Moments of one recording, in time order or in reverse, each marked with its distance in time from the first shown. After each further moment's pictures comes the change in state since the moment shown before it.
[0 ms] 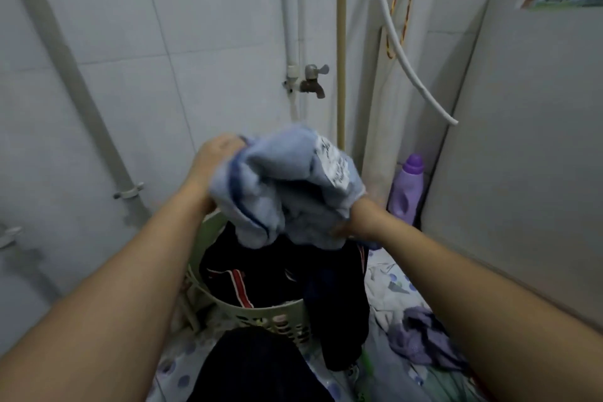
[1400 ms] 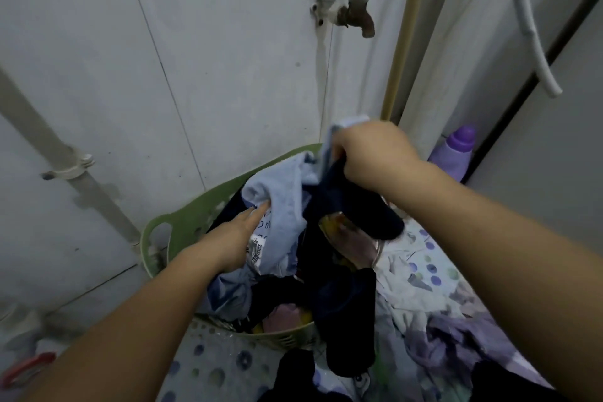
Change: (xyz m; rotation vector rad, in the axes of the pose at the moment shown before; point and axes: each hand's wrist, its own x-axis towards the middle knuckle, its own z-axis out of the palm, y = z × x) left_hand 0.033 -0.160 0.119 0.522 -0.576 -0.073; right_hand 0.091 -0.051 -0.024 -0.419 0.236 -0.312
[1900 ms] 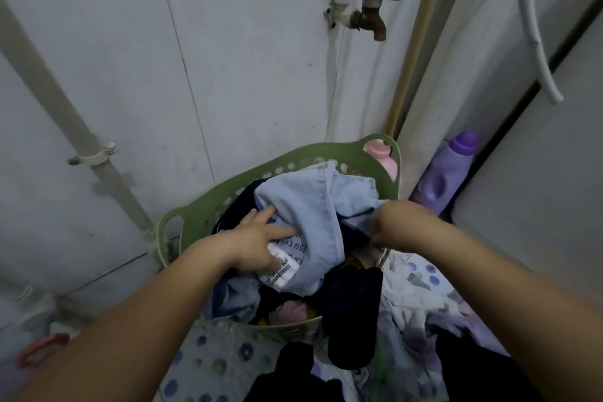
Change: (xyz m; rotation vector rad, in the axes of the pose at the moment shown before) left_hand -0.027 0.024 -0.010 -0.085 -0.156 0.086; right_hand -0.042 0.022 0.069 -0.024 -0.588 0.145
